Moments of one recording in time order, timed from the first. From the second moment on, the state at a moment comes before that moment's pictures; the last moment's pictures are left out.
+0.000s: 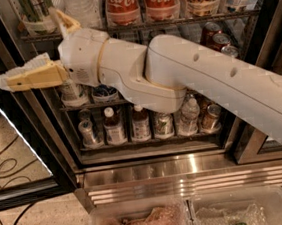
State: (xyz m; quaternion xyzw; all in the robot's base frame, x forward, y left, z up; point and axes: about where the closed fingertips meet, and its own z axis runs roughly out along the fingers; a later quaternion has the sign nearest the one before) arm 0.518 0.182 1.050 -0.43 0.47 0.37 0.68
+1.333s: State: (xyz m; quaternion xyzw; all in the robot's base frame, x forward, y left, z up) arm 0.535 0.200 1.057 -0.44 0.51 0.33 0.66
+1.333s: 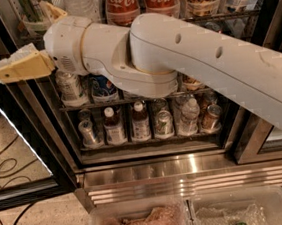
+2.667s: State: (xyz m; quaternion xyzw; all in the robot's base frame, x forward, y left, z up) arm 0.570 0.204 1.053 -0.46 0.52 0.29 0.66
